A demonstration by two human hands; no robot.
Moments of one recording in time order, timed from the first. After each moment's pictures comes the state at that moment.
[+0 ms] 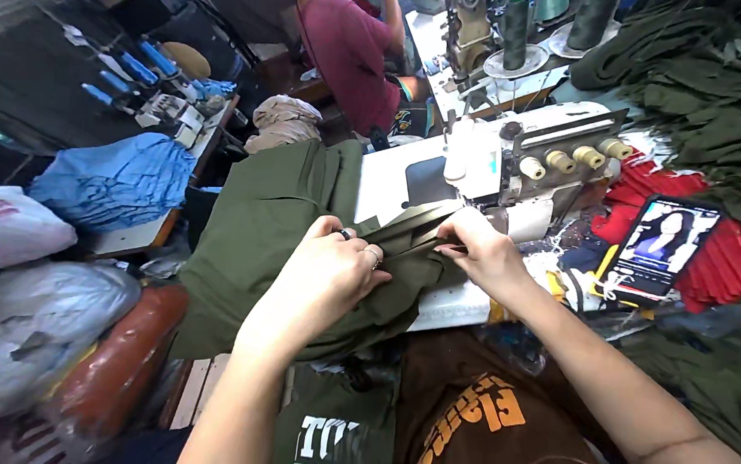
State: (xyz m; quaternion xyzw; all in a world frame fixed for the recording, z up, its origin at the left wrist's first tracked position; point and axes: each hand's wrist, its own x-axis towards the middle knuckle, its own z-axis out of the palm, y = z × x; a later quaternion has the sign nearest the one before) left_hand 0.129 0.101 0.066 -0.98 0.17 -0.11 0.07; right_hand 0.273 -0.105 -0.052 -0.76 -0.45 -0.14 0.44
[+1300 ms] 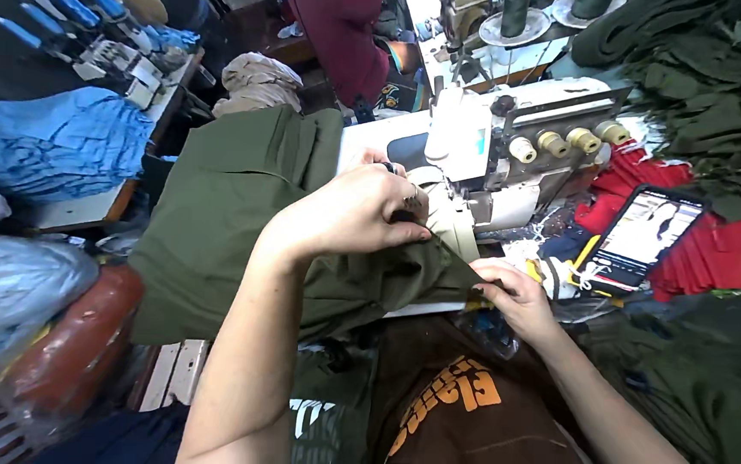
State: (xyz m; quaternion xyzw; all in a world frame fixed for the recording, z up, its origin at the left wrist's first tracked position) left_hand 0.220 0.083 0.072 -0.94 0.29 -0.01 -0.16; right_hand 0.248 -0.188 -0.122 -0.61 -0.41 0.04 0.68
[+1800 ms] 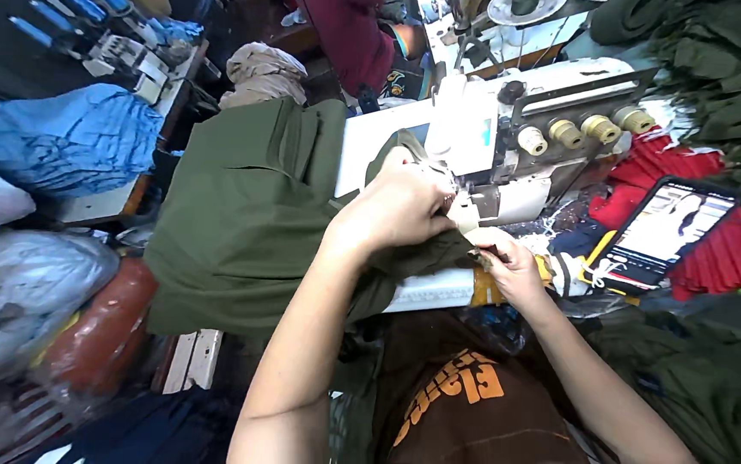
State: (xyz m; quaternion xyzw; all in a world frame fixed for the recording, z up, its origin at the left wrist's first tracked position) left_hand 0.252 0.055 0.031 -0.97 0.25 -0.01 -0.08; right_hand 0.277 -0.159 -0.137 -0.61 -0.36 0.02 0.70
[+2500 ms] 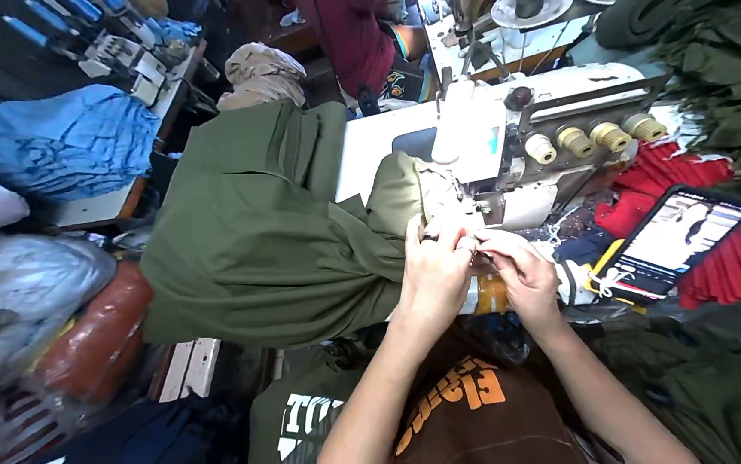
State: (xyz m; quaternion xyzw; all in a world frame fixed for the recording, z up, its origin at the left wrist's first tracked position) left_hand 0.203 -0.017 -0.064 -0.97 0.02 -0.21 -0.12; right_hand 0.279 -0.161 -0.141 -0.68 -0.36 -0.15 0.63
